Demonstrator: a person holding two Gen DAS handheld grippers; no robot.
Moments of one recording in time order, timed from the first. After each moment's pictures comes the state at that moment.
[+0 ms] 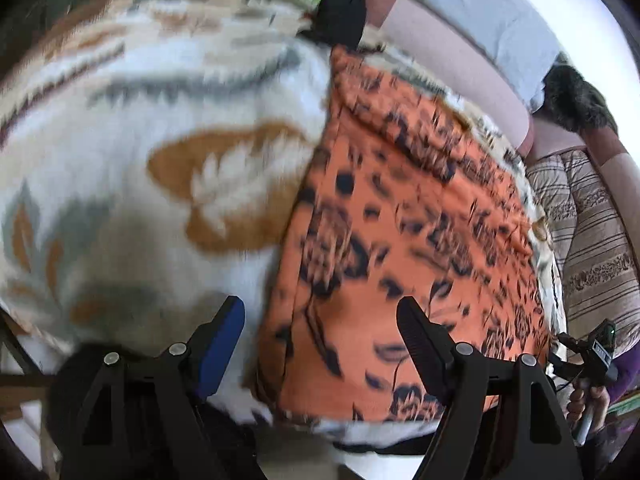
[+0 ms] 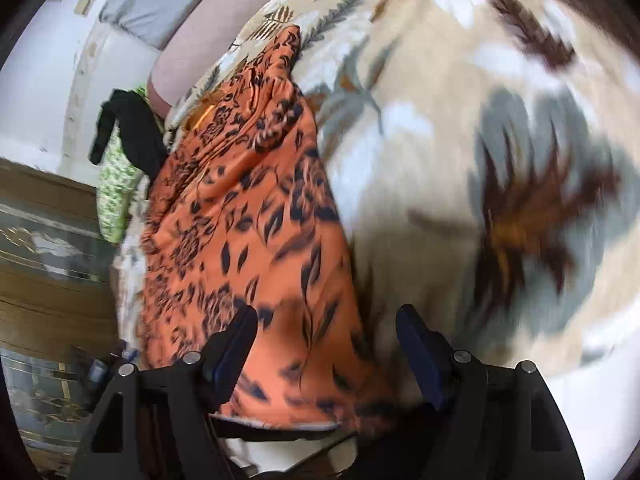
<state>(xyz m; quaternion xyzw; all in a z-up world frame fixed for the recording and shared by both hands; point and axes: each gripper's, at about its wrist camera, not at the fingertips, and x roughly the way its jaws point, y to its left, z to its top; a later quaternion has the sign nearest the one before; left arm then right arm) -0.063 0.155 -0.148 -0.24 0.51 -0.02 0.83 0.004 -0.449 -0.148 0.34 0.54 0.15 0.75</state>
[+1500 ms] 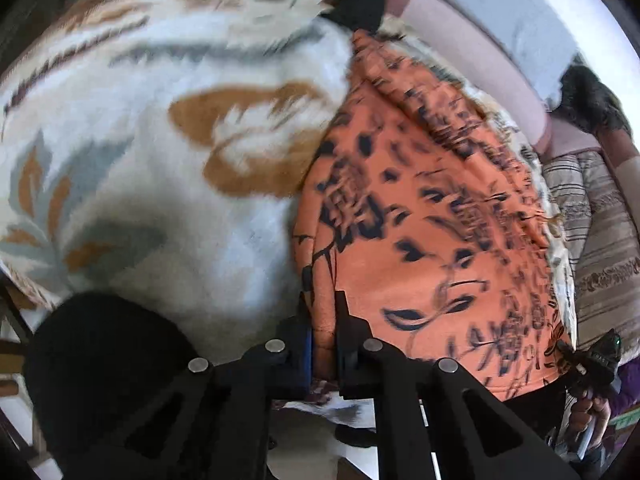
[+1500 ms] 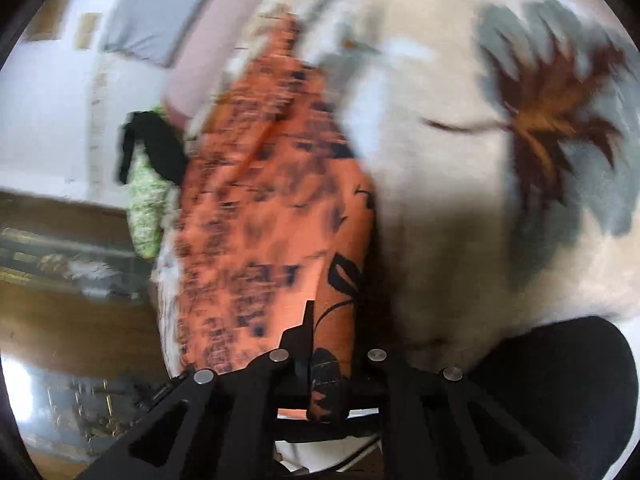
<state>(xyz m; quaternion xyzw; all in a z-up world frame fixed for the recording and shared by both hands) -0.084 0.143 -0.150 -0.23 0.49 0.01 0.84 -0.009 -0.425 -0.170 0.42 0.52 0.16 0.72</state>
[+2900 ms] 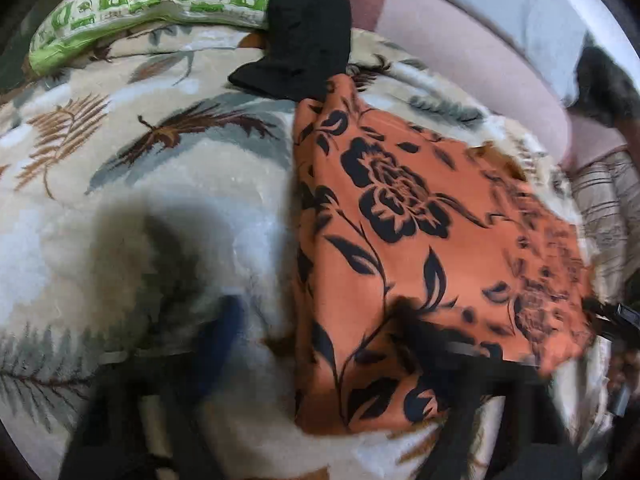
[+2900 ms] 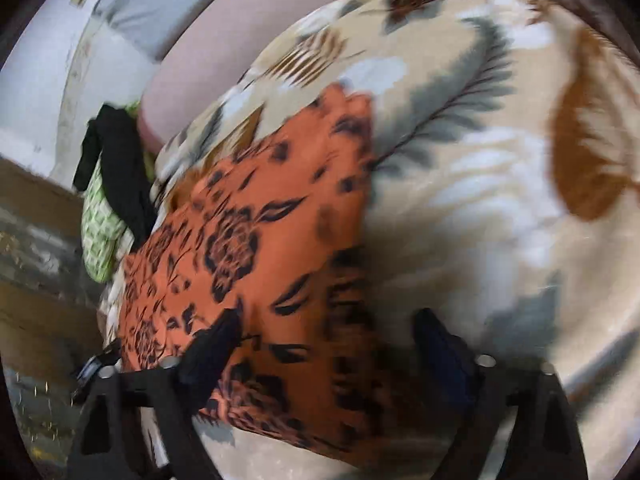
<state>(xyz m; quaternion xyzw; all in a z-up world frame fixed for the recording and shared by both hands) 0.191 0.142 -0.159 -0.14 0.50 0.01 0.86 0.267 -0.381 -0.144 0.26 0.54 0.18 0.78</state>
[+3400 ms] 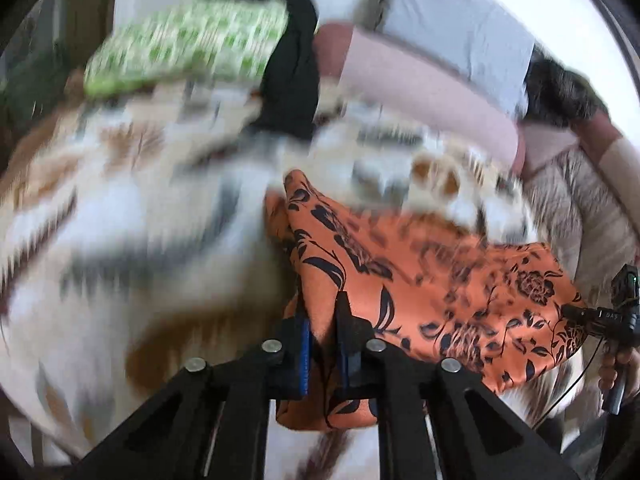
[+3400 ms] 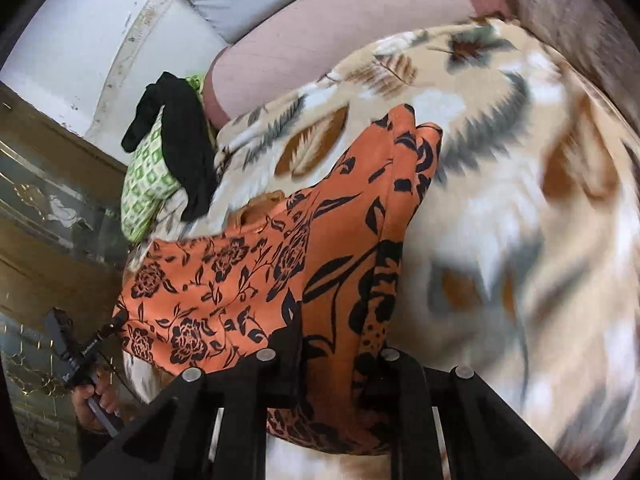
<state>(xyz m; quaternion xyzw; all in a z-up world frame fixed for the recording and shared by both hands) 0.030 0.125 -0.083 -0.15 0.46 -0.02 0.87 0.144 -0.381 -0.057 0.24 0.53 0.20 0.79</state>
